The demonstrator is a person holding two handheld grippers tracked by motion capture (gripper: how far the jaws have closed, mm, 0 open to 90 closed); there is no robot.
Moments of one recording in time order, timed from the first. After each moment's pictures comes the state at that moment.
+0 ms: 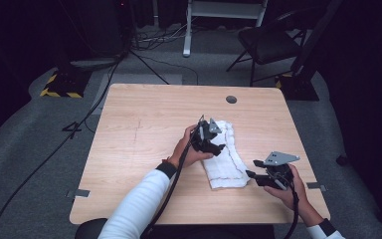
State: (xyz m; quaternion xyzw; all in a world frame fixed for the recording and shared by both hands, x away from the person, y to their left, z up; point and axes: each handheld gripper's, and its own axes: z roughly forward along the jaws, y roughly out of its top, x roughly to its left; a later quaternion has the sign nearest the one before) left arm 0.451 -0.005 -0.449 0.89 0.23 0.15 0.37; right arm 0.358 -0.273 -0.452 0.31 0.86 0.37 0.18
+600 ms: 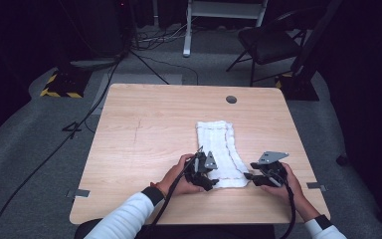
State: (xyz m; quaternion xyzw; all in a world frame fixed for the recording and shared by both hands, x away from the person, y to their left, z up) left arm 0.380 0.003 -0.483 0.93 0.16 0.10 0.32; right arm 0.379 -0.270 -0.483 0.30 0.89 0.32 0.15
